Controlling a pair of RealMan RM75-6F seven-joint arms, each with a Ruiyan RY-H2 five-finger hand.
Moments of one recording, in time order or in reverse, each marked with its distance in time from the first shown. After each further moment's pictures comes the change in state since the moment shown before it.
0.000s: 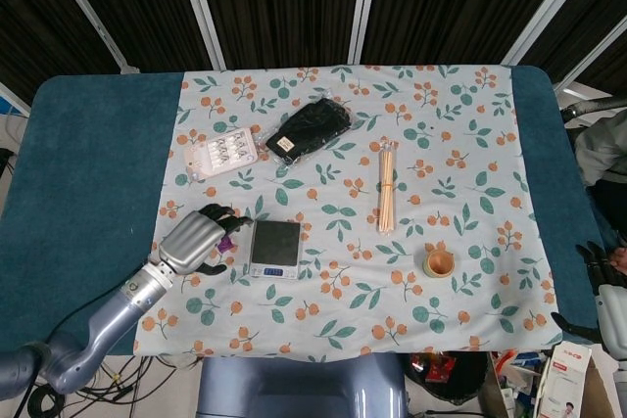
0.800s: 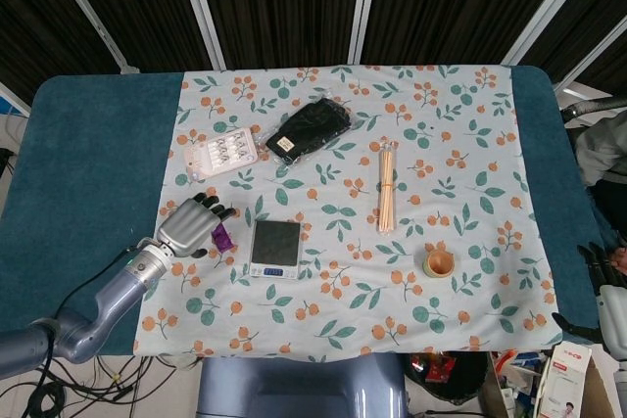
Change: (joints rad) left arm -0.050 -0.085 0.003 0.204 -0.071 -0.121 0.167; right arm -0.001 0.003 0.002 -0.007 0.013 -0.007 0.001
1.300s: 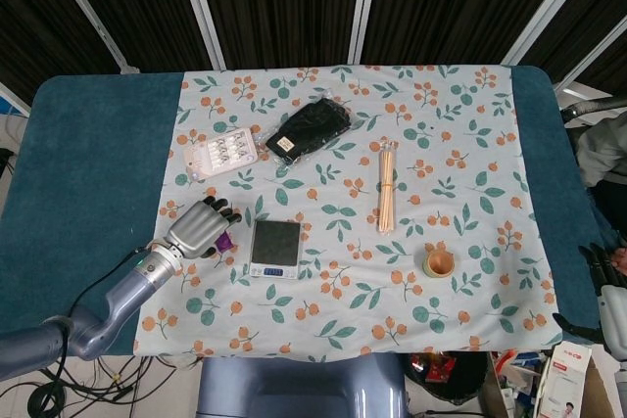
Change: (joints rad) left arm -0.004 -0.077 0.012 0.103 0.065 0.008 -0.041; right arm -0.001 0.005 0.001 -0.004 0.009 -0.007 0.009
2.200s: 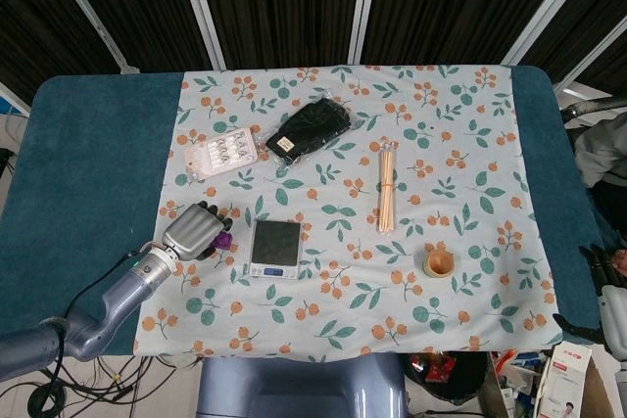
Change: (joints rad) left arm 0.014 0.014 0.002 -0.008 -0.013 -0.022 -0.009; right arm 0.001 0.008 0.001 -0.010 0.013 -0.012 0.006
